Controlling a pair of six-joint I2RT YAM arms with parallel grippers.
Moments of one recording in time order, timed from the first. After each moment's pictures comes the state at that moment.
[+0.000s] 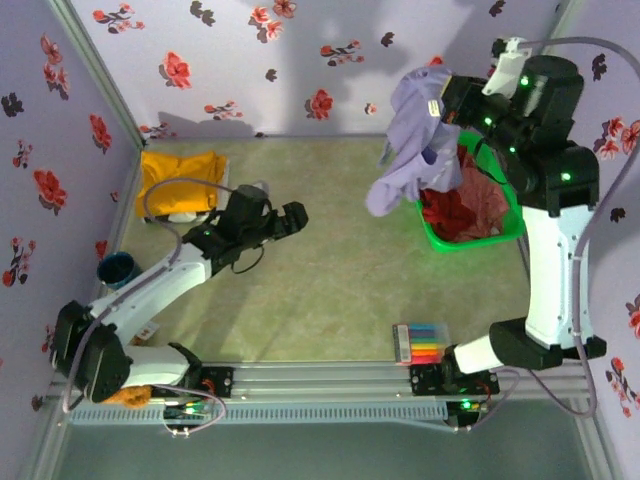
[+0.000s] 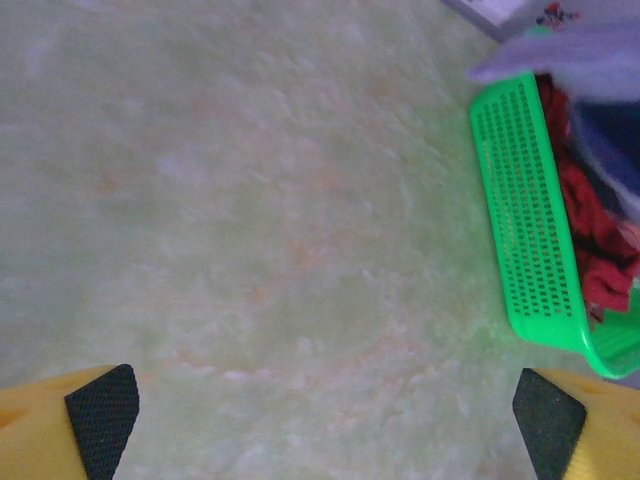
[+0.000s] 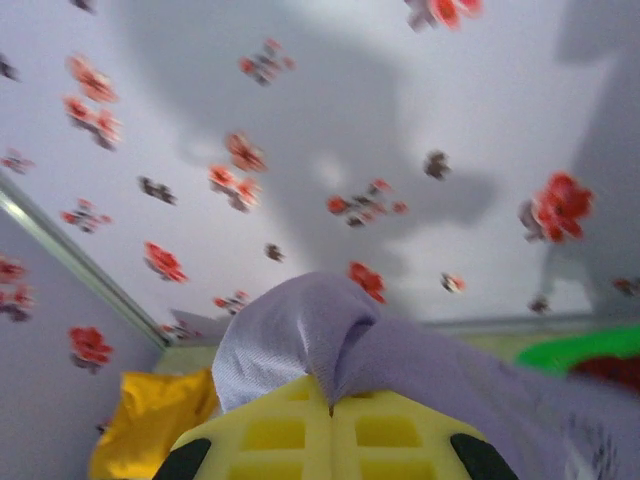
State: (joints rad) left arm -0.64 1.26 0.99 -0.39 -0.03 -0.84; right arm 0.22 1.44 2.25 -0.95 -0.19 0.36
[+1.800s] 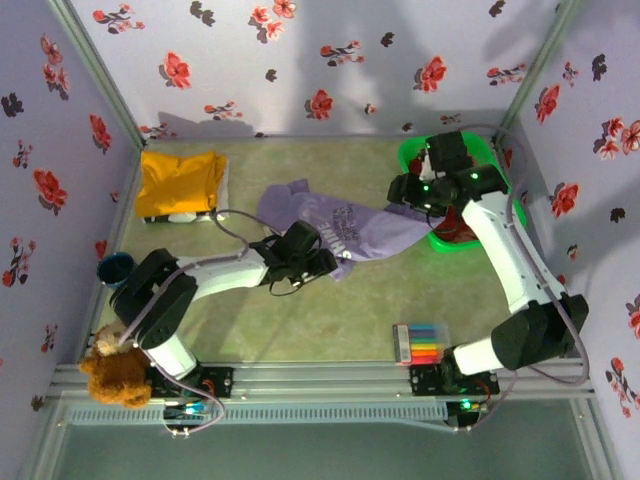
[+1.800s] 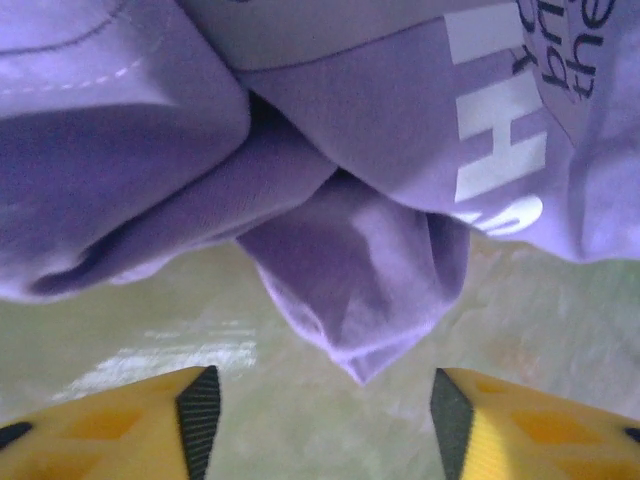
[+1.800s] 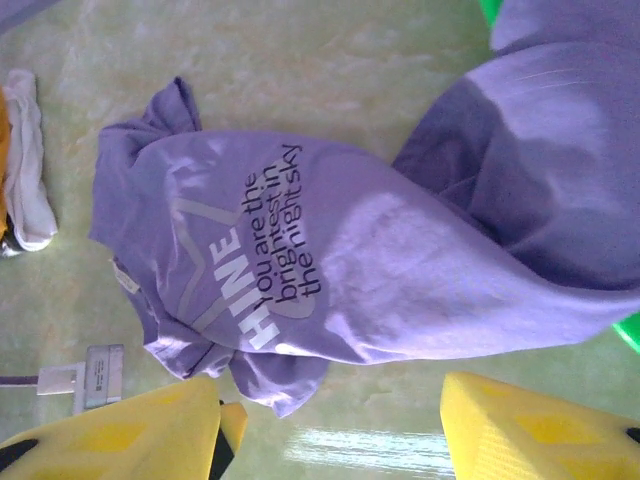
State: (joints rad) left arm -0.86 1.68 0.93 -0.18 0.10 -1.14; right arm 0.27 1.41 1.49 -1.03 -0.19 0.51
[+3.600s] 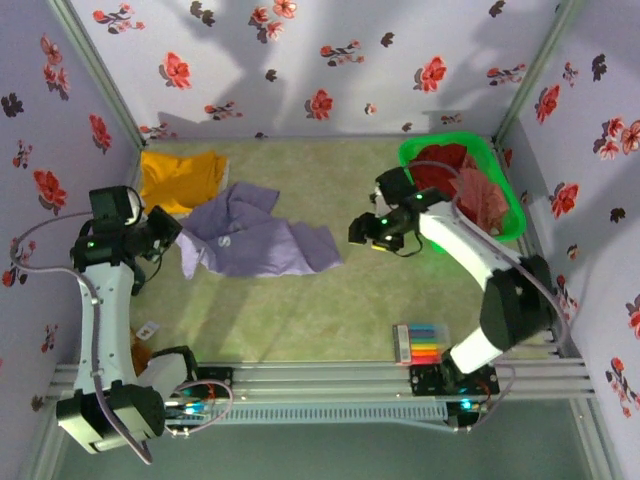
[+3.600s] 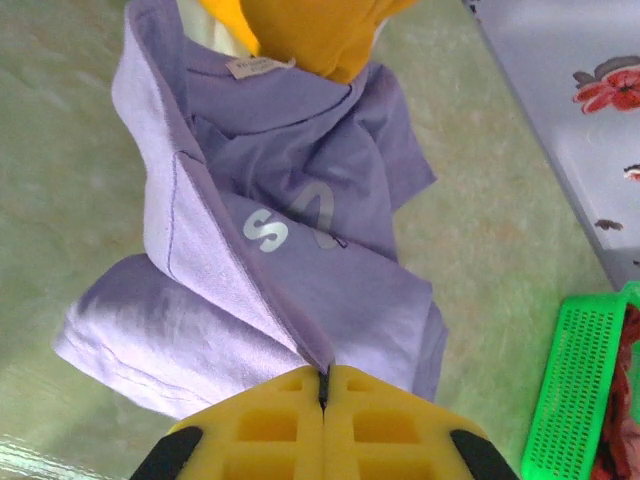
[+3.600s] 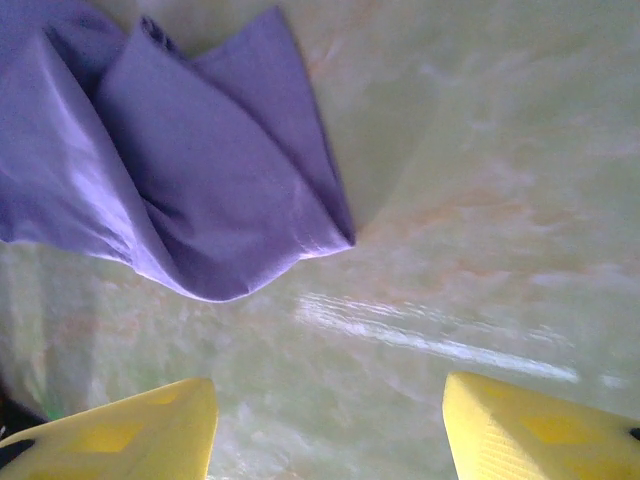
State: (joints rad) left arm 0.18 1.02 1.10 -0.96 0.33 -0.69; right arm 0.48 1.59 1.23 -0.83 -0.37 0.54
